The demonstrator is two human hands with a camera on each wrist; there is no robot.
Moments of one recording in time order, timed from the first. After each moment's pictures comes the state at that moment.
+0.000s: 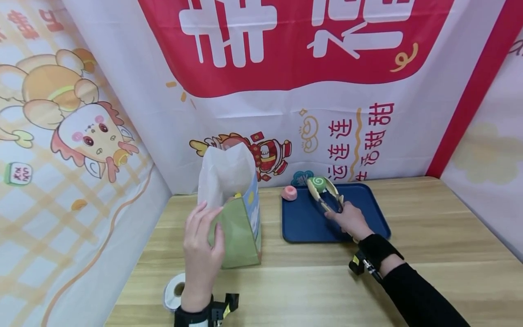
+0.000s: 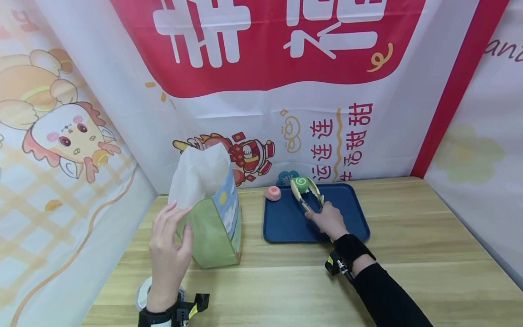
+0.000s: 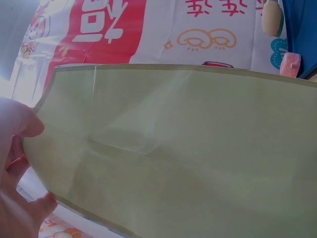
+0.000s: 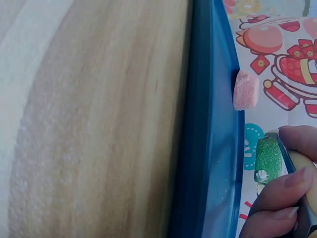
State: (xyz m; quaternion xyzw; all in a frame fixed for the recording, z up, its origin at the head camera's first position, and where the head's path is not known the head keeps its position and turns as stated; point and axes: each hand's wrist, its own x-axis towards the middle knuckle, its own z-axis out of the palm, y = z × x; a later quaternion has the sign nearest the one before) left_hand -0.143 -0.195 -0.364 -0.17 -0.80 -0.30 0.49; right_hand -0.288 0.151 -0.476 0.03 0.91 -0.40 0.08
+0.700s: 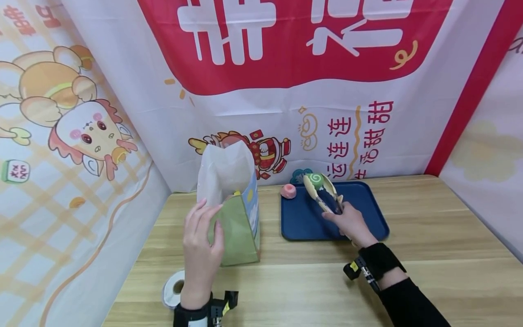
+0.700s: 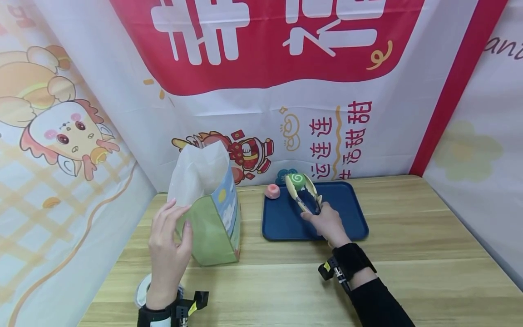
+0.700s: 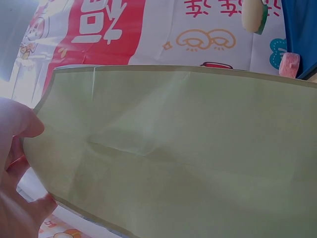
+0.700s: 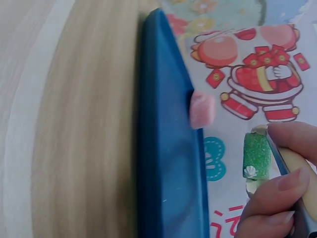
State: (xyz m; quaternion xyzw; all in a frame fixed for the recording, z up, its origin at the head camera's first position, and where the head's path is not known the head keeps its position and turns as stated) left_hand -0.143 -0.195 -0.364 -0.17 -0.80 -0.30 0.49; right_hand -0.258 0.142 -0.455 0.02 0.88 -0.47 0.09
